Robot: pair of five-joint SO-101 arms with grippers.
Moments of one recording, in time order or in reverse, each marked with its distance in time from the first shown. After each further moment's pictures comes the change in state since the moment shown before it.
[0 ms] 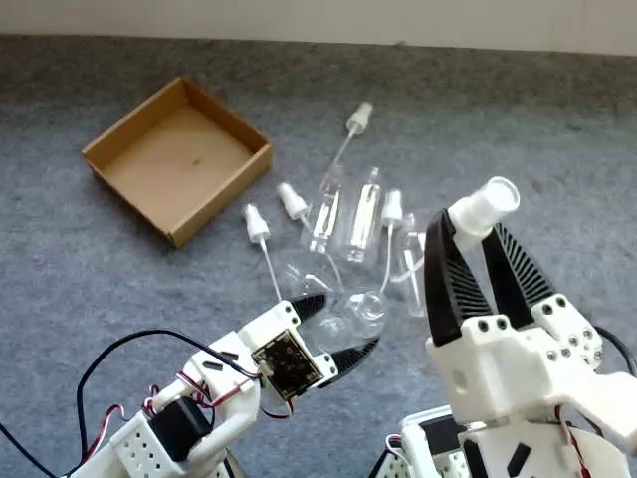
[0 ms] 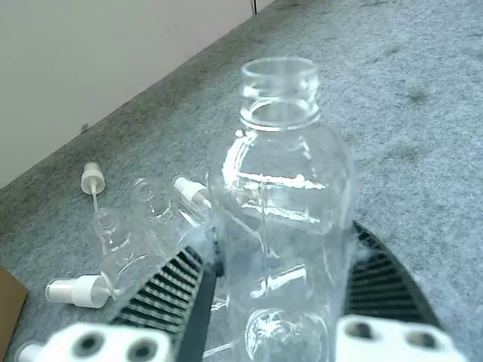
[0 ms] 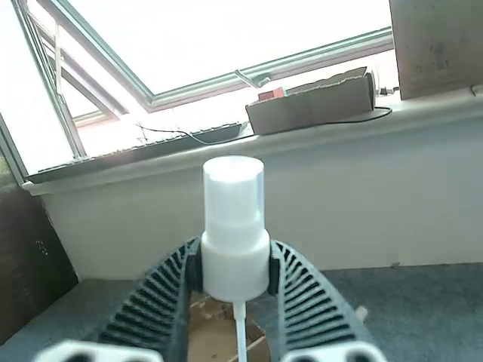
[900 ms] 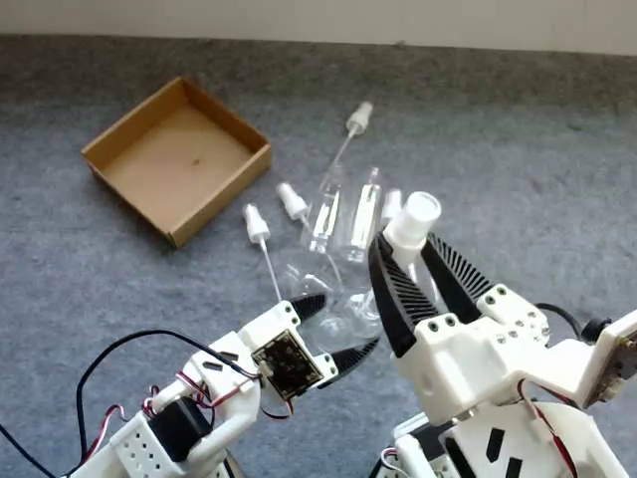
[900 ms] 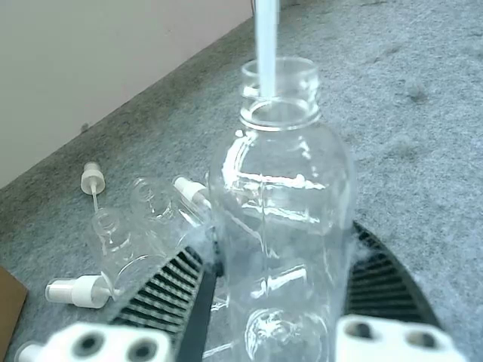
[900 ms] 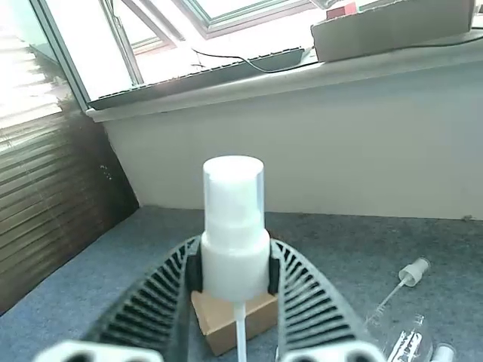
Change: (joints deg) left arm 0.0 0.0 0.0 0.0 0.0; right arm -12.3 0.0 4.7 1.6 0.0
